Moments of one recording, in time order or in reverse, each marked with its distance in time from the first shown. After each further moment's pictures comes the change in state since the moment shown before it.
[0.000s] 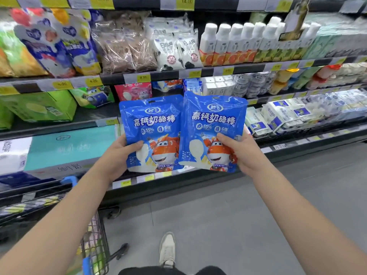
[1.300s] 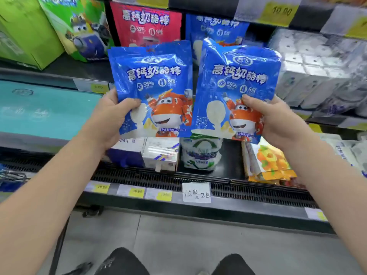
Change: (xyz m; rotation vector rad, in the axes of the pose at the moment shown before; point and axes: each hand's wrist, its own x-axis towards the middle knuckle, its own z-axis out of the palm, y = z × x) left_hand 0.235 -0.095 -0.029 -0.002 0.447 0.327; right_hand 0.331 0.090 0.001 -0.042 -0.379 -0.048
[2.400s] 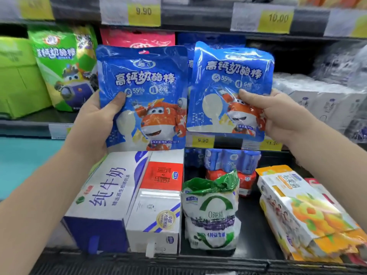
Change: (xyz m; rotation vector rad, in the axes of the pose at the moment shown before) left_hand 0.087 -0.023 -0.001 -0.045 -0.036 0.555; right_hand 0.087 0.007 0.008 -0.048 -0.024 -0.410
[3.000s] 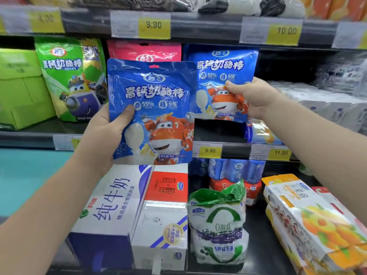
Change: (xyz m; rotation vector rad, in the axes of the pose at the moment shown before) left_hand 0.004 -0.005 -0.004 0.019 -0.049 -0.038; right_hand 0.095 -0.005 0.026 -0.097 0.101 -0.013
